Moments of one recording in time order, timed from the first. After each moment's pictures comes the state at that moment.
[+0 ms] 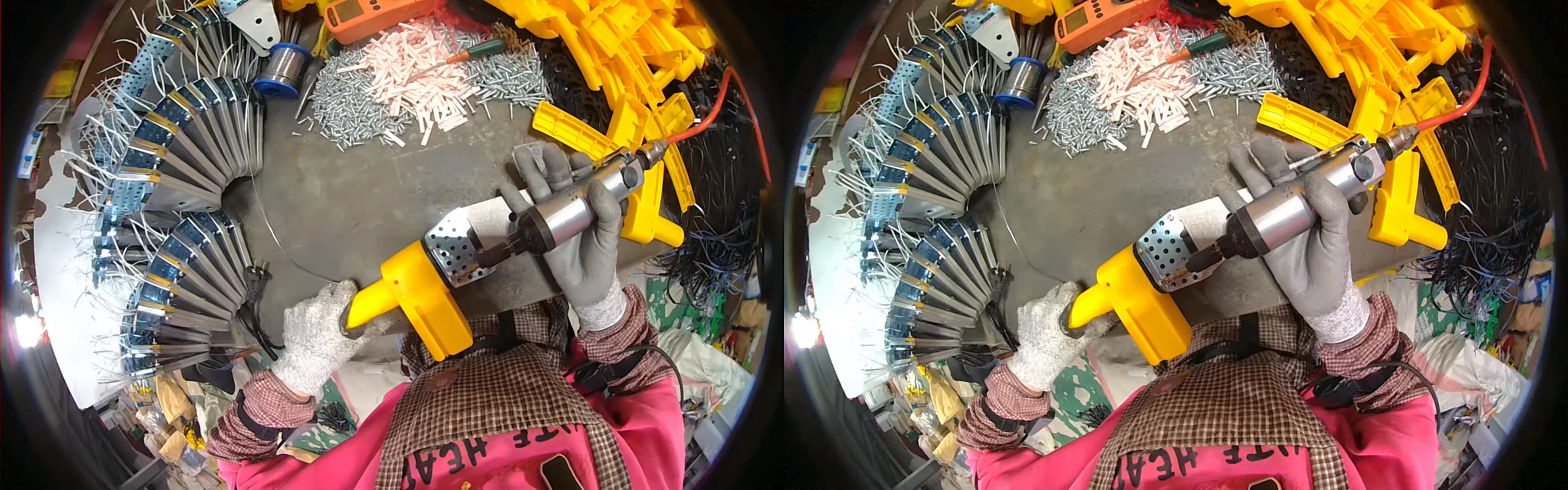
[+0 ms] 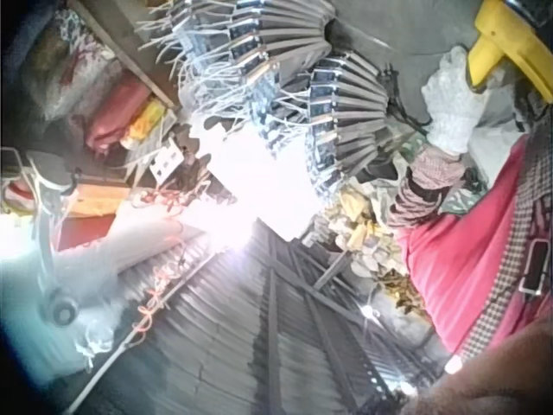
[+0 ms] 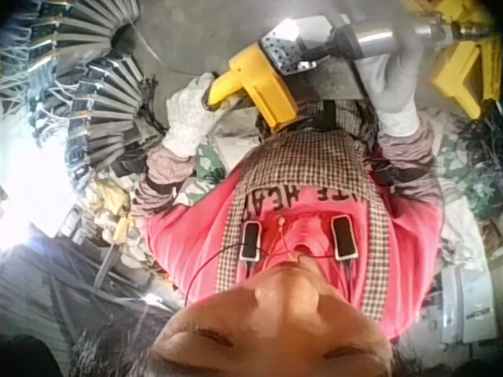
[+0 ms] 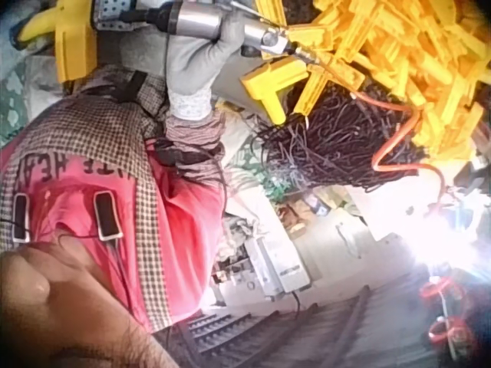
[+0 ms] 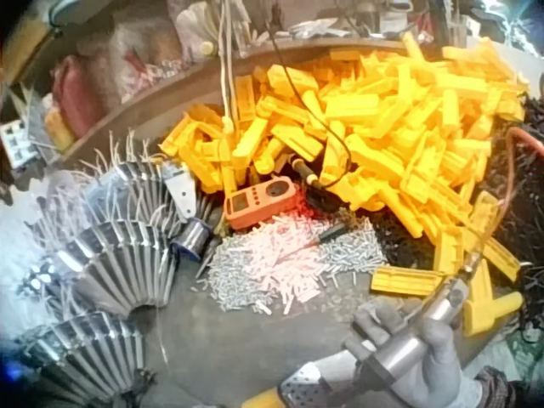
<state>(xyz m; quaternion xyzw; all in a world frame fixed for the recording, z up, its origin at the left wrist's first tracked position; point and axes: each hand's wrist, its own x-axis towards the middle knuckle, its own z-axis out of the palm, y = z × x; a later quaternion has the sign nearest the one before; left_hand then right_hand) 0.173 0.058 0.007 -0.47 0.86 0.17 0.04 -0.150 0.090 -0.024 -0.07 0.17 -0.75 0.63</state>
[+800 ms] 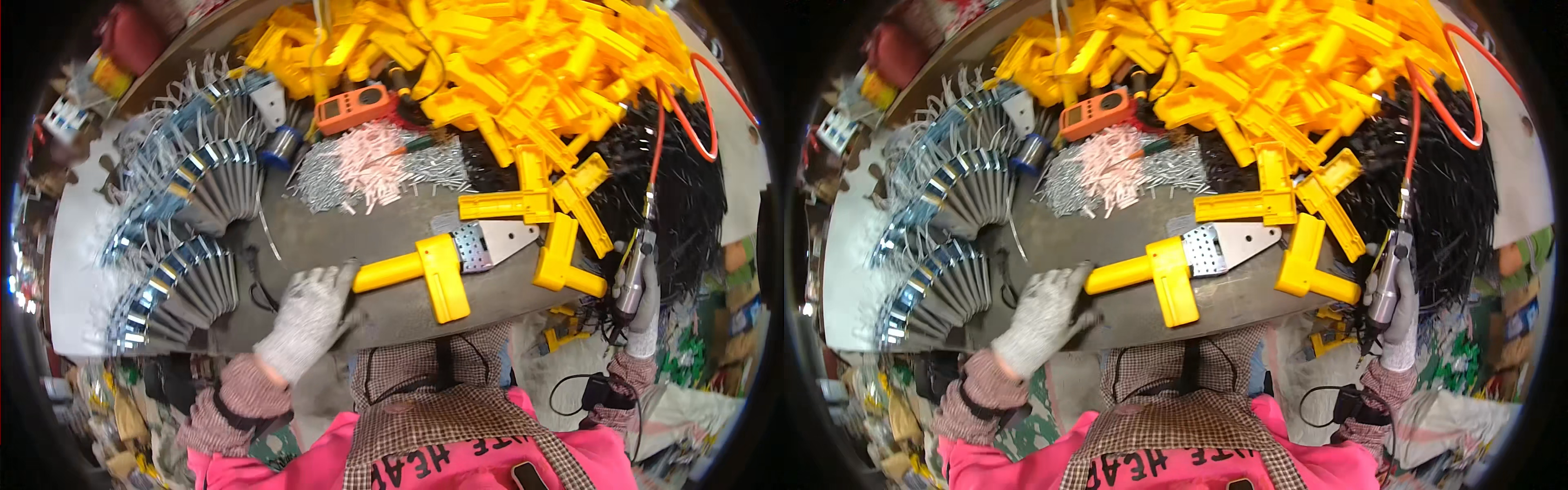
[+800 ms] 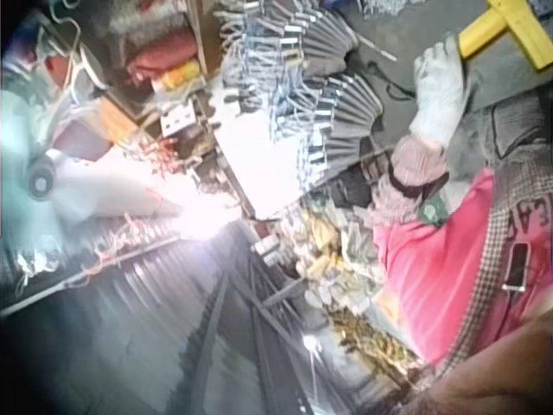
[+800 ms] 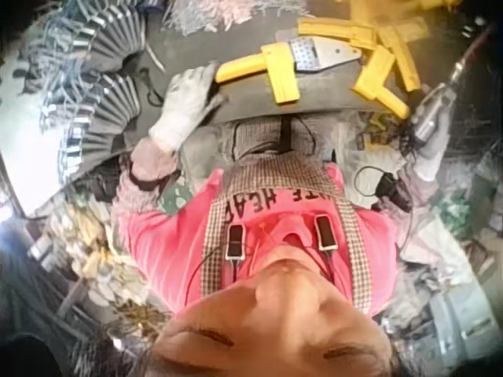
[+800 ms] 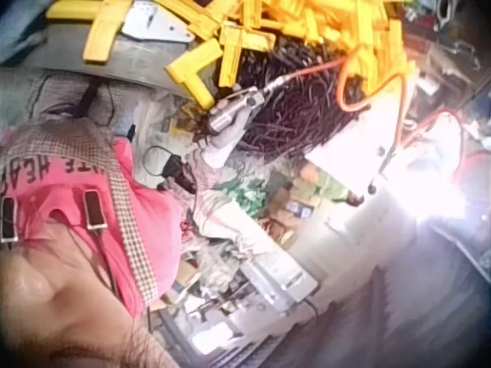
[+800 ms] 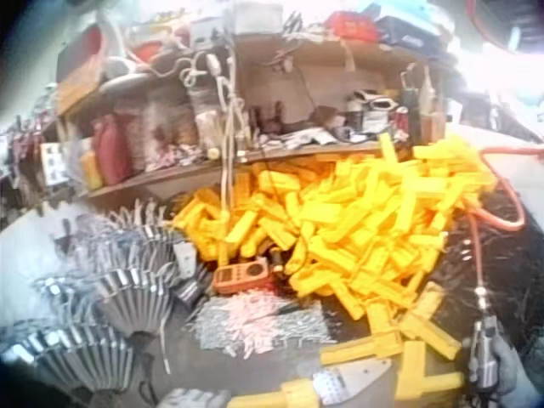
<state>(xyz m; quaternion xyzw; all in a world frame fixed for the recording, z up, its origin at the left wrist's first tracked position) 0.082 0.049 0.053 -0.38 0.93 0.02 0.01 -0.376 0.236 0.031 -0.23 0.59 -0.66 0.41</state>
